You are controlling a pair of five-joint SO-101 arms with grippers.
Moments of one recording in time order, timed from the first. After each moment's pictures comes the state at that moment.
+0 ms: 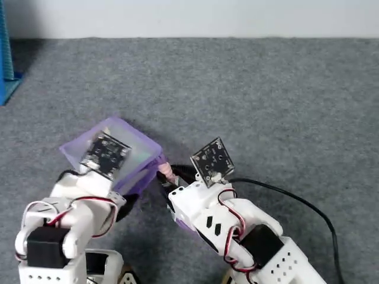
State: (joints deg) left arm -2.6 -70.0 41.9 93.8 -20.6; right arm -45.4 -73.5 63.0 44.3 -9.5
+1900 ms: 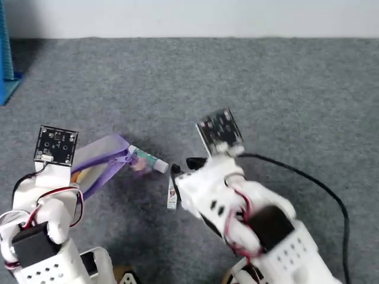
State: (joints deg) left arm -27.7 -69.7 45.5 87.2 -25.5; right arm -40.5 -55.7 36.8 68.0 -14.5
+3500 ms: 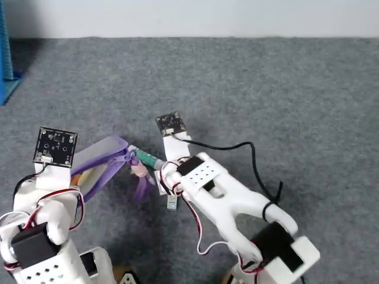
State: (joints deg) left arm -27.8 -69.7 45.4 89.6 -24.7; right arm -40.3 -0.5 36.6 43.4 -20.4
